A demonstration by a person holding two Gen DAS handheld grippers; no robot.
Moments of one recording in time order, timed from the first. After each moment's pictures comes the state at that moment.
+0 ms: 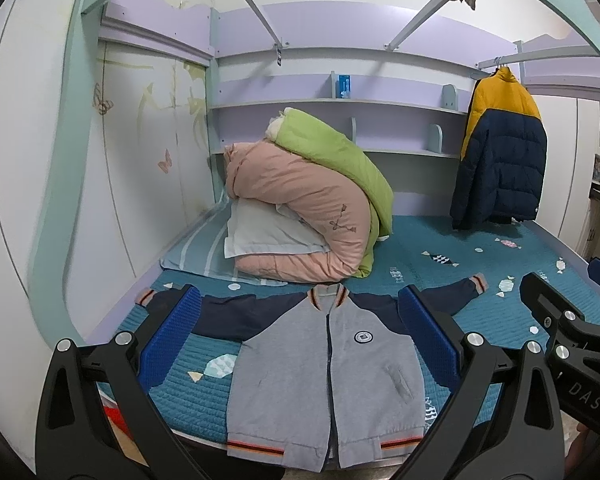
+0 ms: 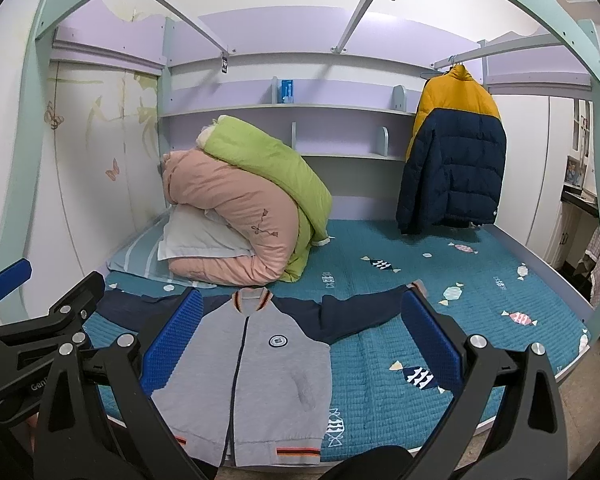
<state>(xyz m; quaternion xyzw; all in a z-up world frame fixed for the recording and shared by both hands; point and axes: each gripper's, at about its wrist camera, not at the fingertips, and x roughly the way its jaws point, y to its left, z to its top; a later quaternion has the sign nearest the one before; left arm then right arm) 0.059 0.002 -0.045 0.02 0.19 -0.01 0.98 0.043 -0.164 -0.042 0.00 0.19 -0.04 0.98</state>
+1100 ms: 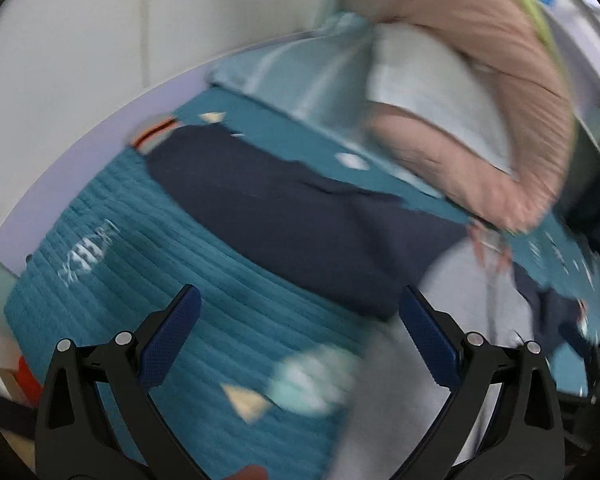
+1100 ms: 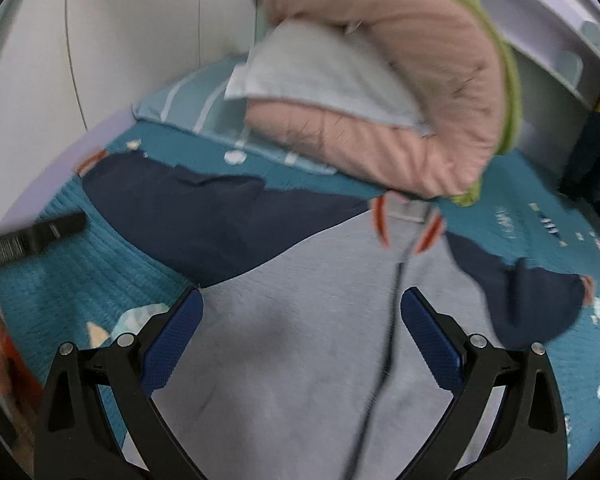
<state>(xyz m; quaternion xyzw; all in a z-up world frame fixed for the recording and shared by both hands) 0.393 0.302 -0.318 -0.17 0.44 0.09 0.88 0.393 0.058 -0.317 -0.10 0.42 0.12 0.90</state>
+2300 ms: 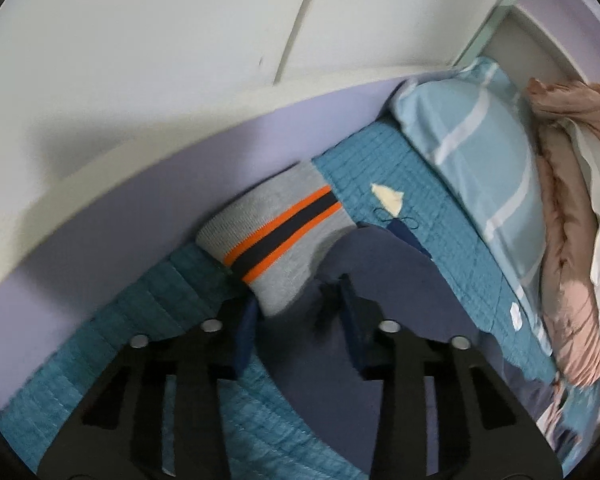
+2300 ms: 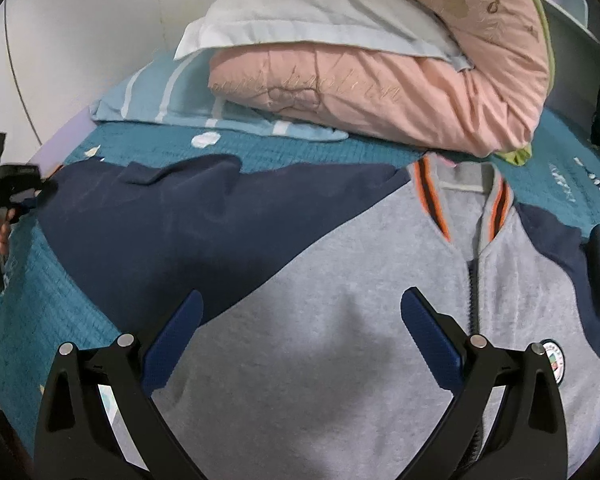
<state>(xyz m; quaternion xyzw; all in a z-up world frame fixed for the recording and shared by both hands) 0.520 0.502 -0.404 -0.26 0.41 0.19 0.85 0.468 0.051 -0.389 -0.02 0.42 0.11 0.90</state>
